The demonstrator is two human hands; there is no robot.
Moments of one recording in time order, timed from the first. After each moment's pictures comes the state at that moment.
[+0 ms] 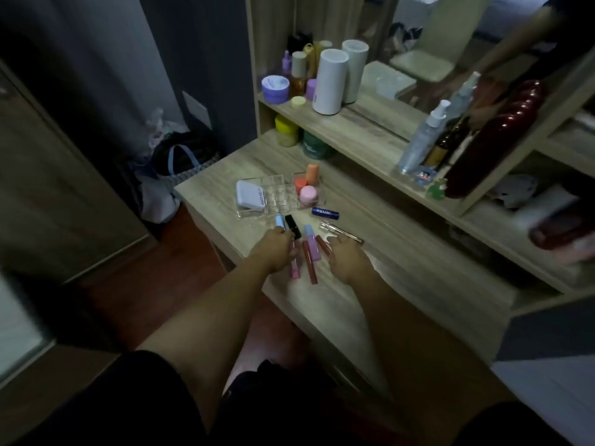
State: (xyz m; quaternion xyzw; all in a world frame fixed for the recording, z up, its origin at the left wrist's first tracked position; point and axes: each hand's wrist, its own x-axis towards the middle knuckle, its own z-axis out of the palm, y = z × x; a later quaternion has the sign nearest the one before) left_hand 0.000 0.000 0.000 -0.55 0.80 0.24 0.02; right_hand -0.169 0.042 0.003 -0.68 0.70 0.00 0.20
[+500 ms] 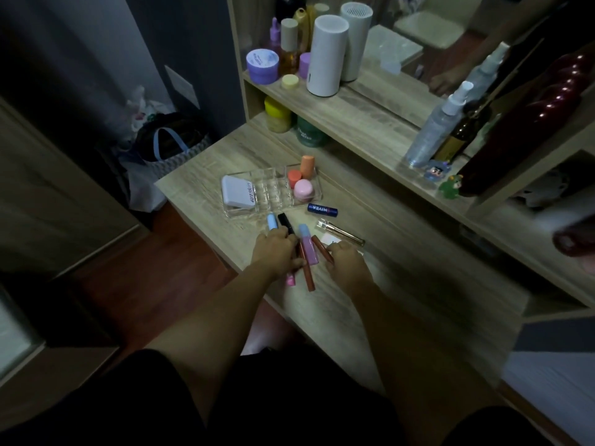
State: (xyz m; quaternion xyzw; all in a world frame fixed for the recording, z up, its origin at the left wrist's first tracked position) left_hand -0.021 -0.018 -0.031 -0.54 0.83 0.15 0.05; right_hand -0.179 0.024 -0.038 -0.65 0.72 -0.04 0.23
